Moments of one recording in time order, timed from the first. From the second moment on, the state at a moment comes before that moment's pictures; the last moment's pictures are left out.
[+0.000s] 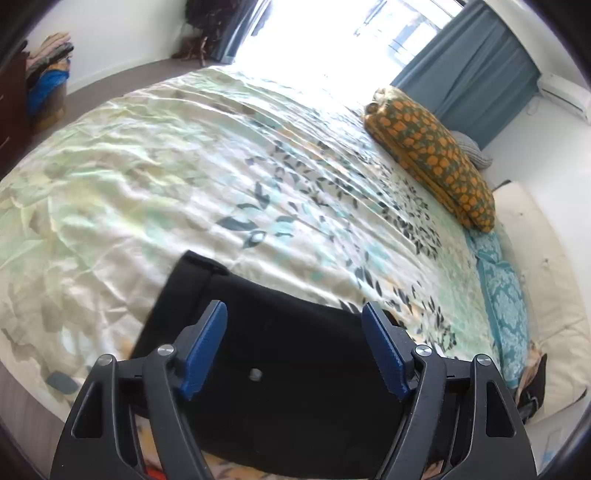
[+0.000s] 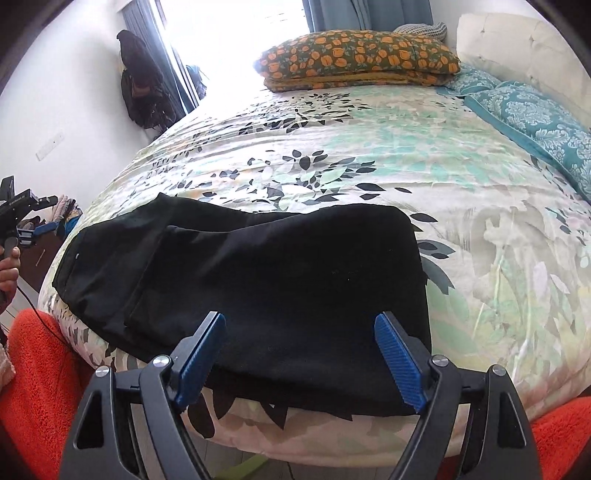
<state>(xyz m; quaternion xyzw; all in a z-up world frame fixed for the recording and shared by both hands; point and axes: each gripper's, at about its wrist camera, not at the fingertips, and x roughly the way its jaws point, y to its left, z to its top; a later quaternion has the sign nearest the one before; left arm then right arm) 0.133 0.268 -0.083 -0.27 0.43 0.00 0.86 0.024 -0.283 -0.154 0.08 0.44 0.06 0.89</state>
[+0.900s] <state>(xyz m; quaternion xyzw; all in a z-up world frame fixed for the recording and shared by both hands) 0.168 0.305 -0.208 -0.29 0.58 0.00 0.76 0.028 -0.273 -0.160 0.09 0.45 0.08 0.89</state>
